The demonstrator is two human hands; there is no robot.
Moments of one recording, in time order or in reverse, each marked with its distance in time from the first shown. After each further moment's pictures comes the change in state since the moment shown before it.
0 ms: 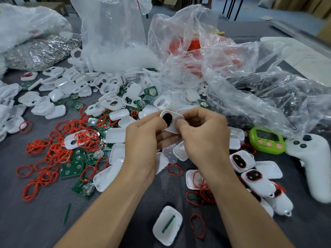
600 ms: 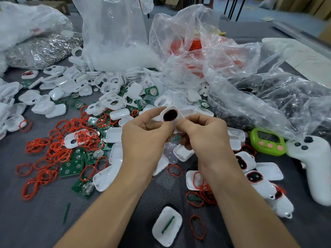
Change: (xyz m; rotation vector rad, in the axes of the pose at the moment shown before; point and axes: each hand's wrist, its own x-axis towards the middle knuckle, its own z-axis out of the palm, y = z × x) left_hand 0.004 -0.003 -0.004 0.263 0.133 0.172; right_hand 0.002 0.000 -0.002 0.318 -0.132 0.247
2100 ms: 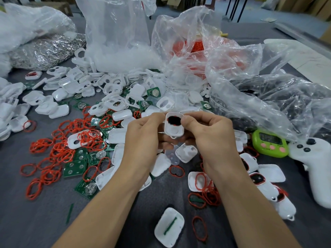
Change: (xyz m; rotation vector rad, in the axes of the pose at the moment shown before) left_hand 0.003 0.008 -0.008 -0.004 -0.154 -0.093; right_hand 0.005 0.001 -0.006 0.060 -0.040 -0.064
